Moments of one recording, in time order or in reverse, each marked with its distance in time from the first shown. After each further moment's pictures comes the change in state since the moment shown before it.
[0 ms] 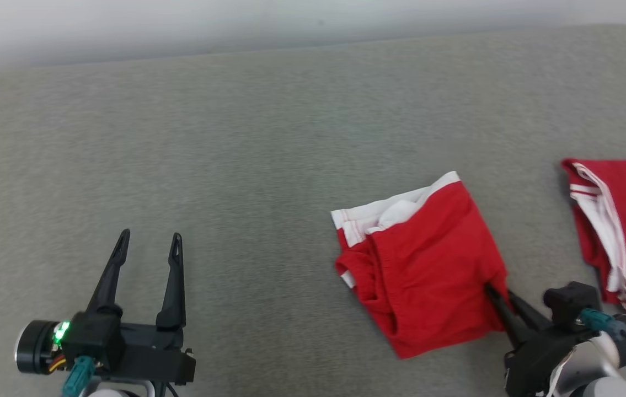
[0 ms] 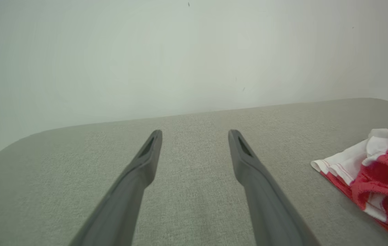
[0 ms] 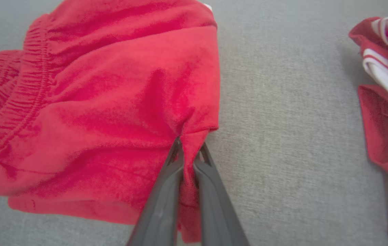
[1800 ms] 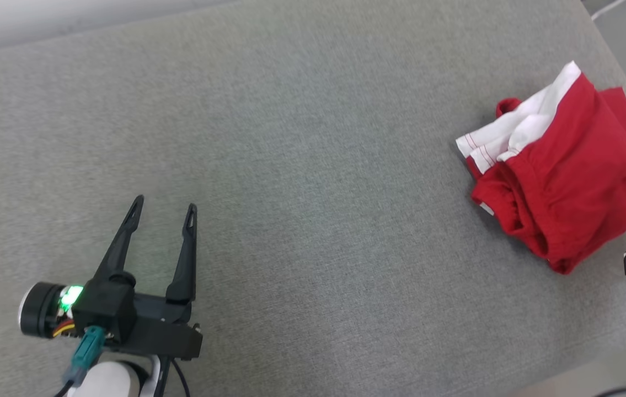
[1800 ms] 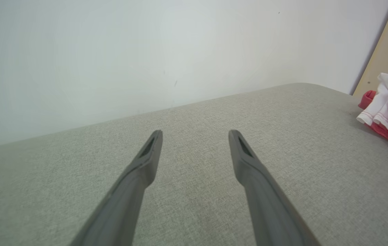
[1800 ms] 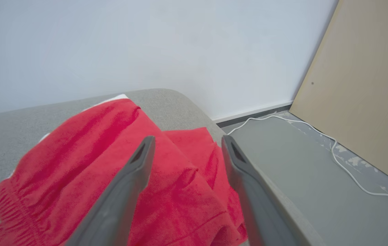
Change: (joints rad) left arm -0.110 0.044 -0.064 -0.022 0.018 -0.004 0.058; right arm -0.350 -0.053 -0.361 0.416 0.057 0.000 -0.373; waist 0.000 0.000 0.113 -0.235
